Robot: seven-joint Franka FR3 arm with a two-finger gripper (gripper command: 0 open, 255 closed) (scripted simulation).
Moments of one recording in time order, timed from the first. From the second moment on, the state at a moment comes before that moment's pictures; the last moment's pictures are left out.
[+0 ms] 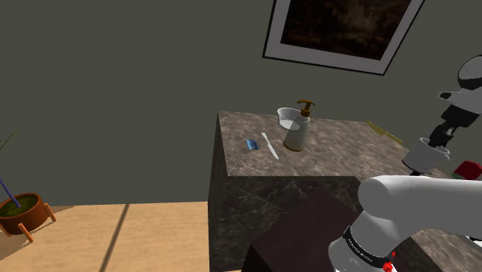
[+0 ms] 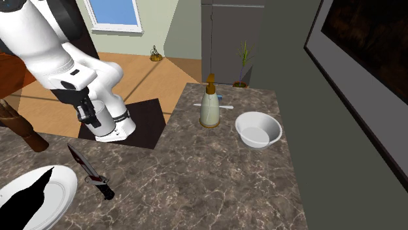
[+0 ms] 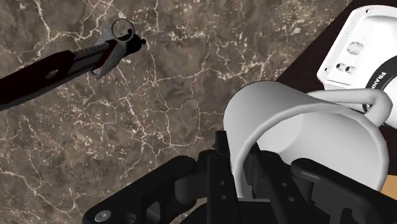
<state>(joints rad) -0.57 -0.87 -0.74 -2.36 -0.44 1.58 -1.22</state>
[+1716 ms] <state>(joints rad) -0.81 -1.08 -1.03 -2.06 -0.82 1.30 -1.82</state>
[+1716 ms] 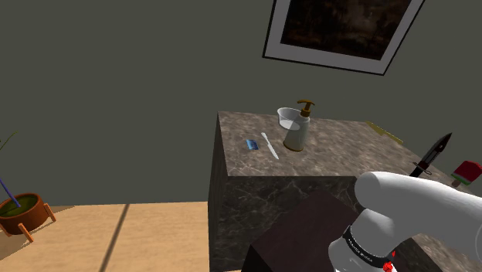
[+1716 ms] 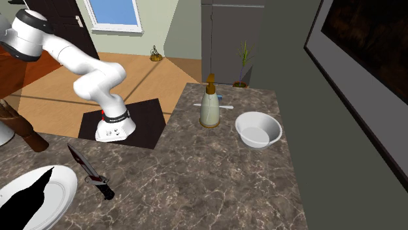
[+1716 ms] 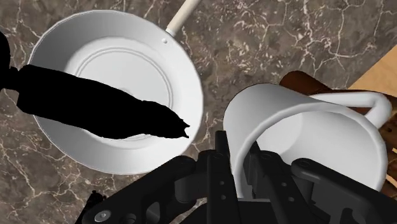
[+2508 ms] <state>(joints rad) -0.69 -1.06 -1.24 -1.69 -0.98 1.24 -2.14</state>
